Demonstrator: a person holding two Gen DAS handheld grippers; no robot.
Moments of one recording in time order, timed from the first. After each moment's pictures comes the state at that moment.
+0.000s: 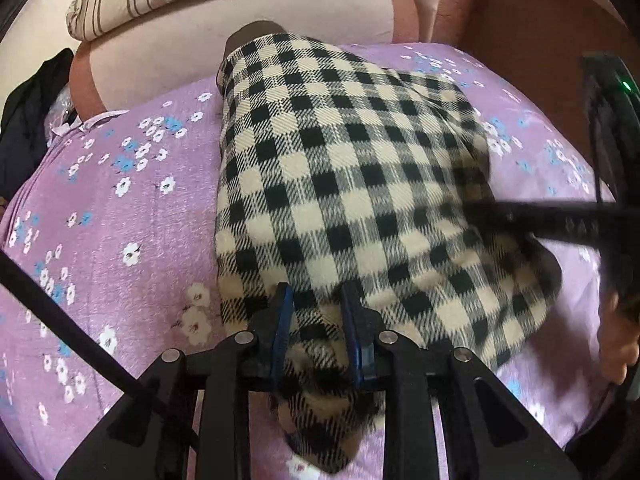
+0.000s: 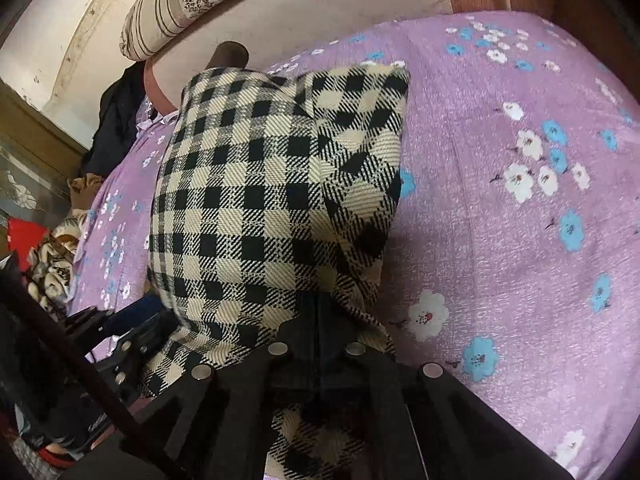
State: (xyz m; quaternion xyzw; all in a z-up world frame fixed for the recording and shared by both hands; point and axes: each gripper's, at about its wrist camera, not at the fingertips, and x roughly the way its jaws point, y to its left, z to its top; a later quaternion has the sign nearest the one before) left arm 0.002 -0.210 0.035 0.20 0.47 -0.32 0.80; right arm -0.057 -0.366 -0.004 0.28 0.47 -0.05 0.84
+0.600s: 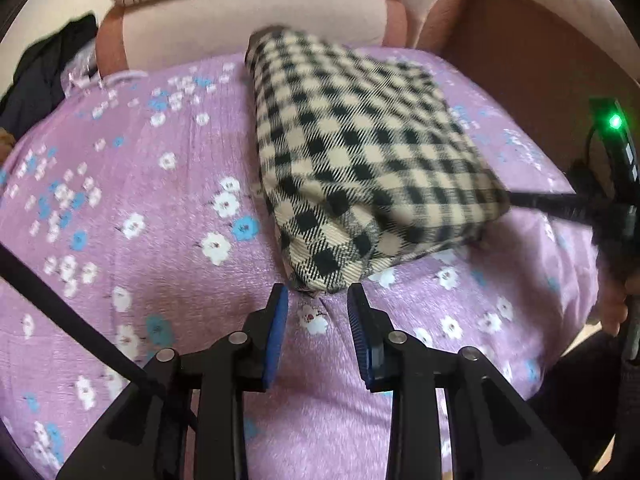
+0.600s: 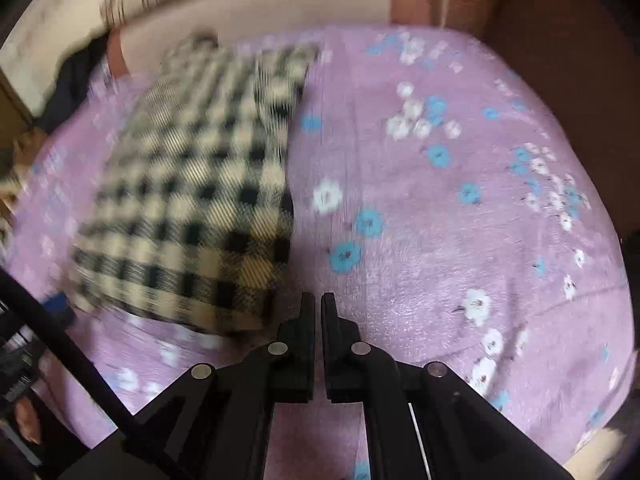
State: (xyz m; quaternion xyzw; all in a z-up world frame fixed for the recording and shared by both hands) left arm -0.060 -0.109 0.052 0.14 0.47 -0.35 0.80; right arm -0.160 -0.328 0.030 0.19 0.49 -0.17 0.84
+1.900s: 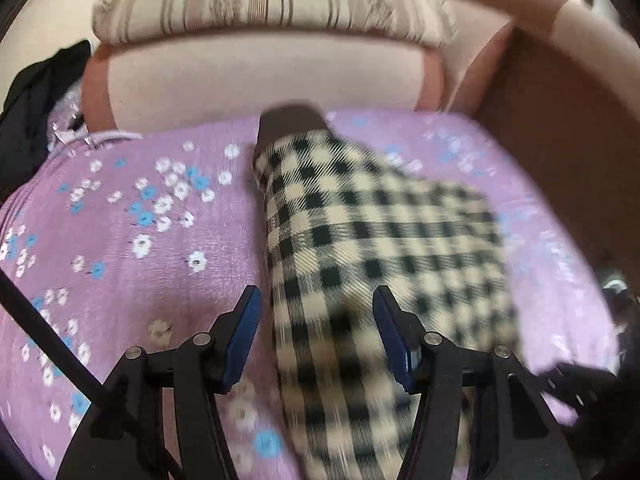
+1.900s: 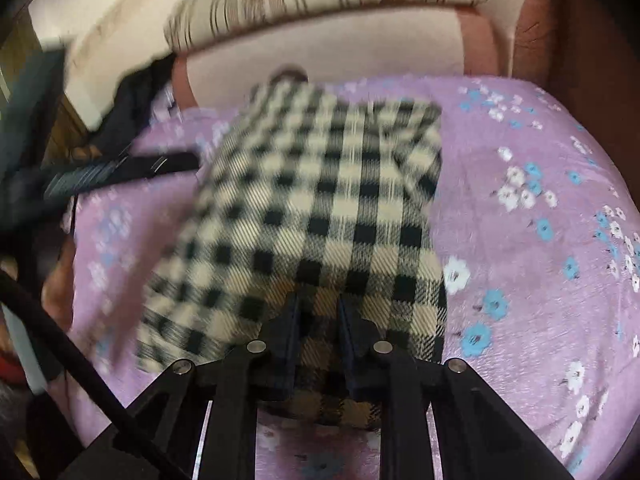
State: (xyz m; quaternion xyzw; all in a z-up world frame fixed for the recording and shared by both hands) left arm 0.086 -0.212 0.065 0.11 0.46 -0.32 0.82; right arm -0.099 -0.275 0.019 0.17 0.44 -0.10 0.88
